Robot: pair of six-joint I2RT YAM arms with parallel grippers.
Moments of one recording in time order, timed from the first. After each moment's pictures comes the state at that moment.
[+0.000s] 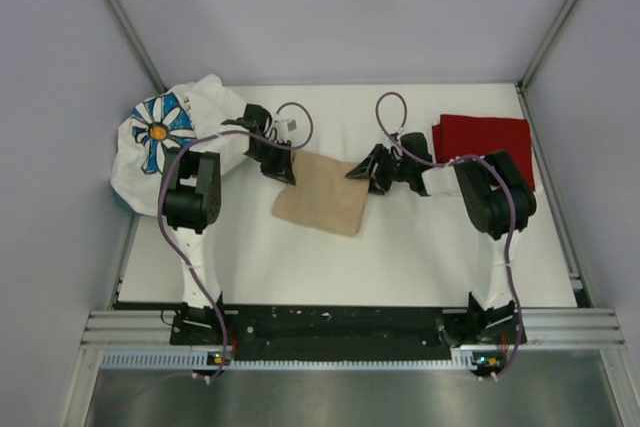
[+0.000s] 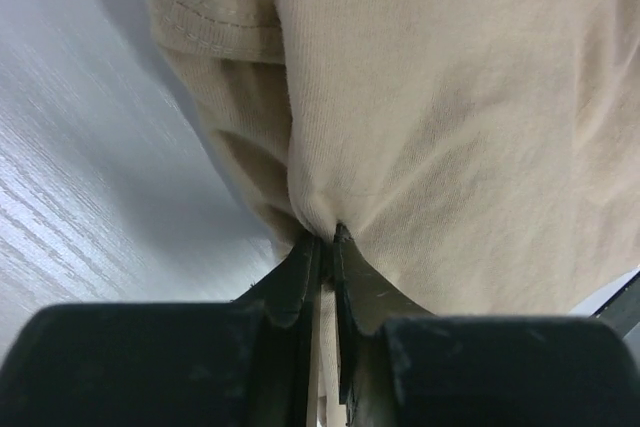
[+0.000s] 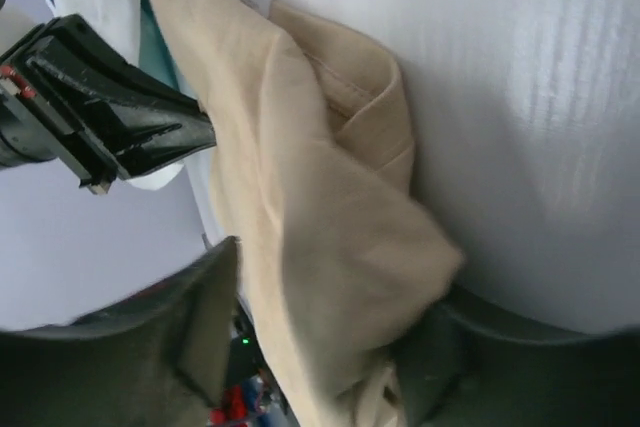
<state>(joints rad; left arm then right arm) -0.20 2.10 1.52 -0.65 0.55 0.02 0.35 2.00 1.00 0.38 -0.65 1.02</state>
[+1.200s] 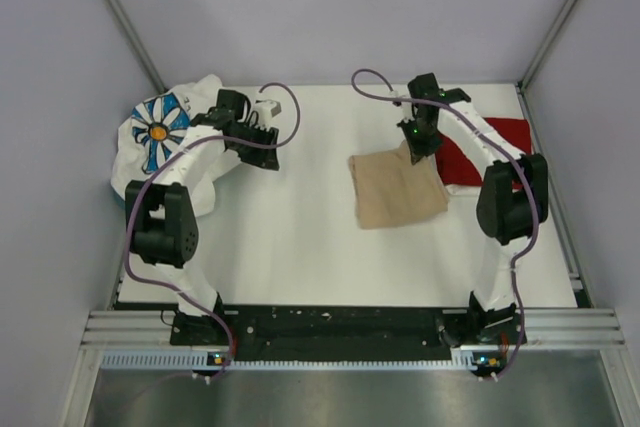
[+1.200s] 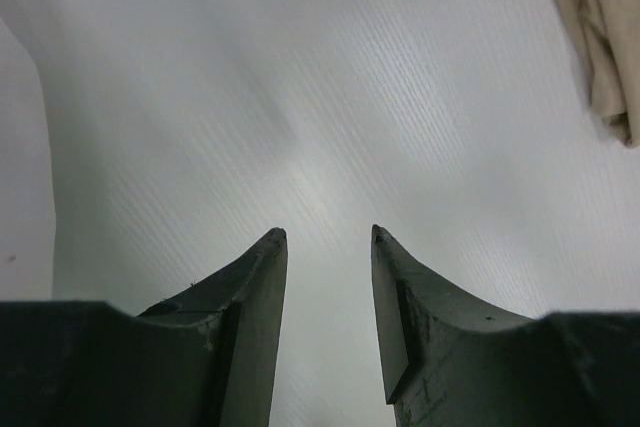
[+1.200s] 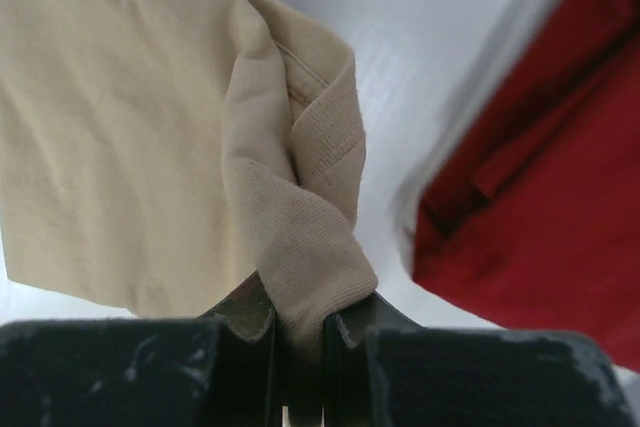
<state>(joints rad) -0.15 1.76 1.43 -0.71 0.43 0.19 0.29 1.95 1.68 -0.93 -0.05 -0.09</state>
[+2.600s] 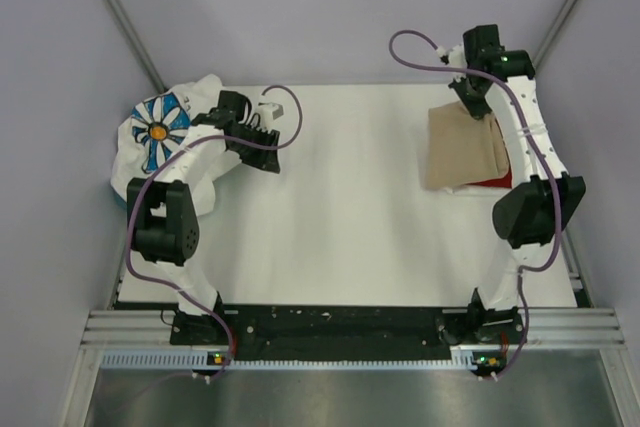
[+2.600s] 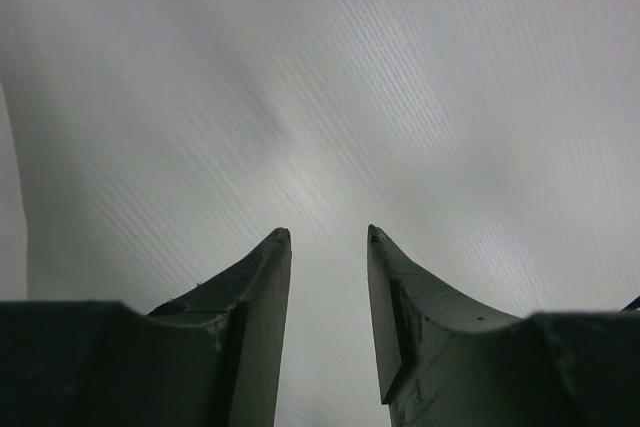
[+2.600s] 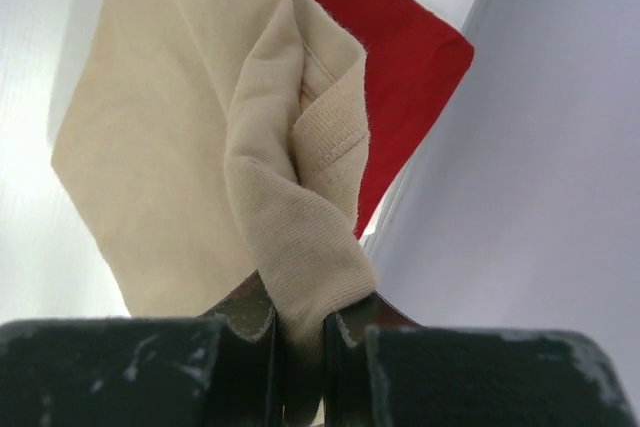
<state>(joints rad) -0.15 1.78 1.43 -0.74 0.47 0.22 0.15 1.89 2.10 -1.23 0.30 -0.41</state>
